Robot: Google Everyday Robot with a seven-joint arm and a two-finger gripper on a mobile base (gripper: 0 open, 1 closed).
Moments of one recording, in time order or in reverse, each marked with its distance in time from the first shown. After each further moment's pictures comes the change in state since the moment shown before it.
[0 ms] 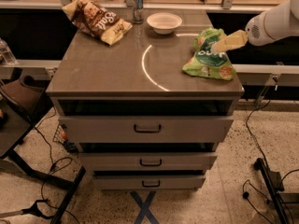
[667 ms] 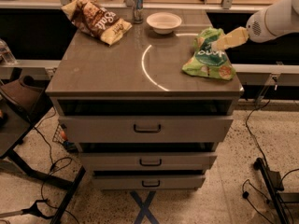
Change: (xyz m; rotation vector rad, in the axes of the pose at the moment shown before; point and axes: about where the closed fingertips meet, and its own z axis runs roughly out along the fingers) arm -0.008 0.004 -0.013 0.025 -0.003 -0.028
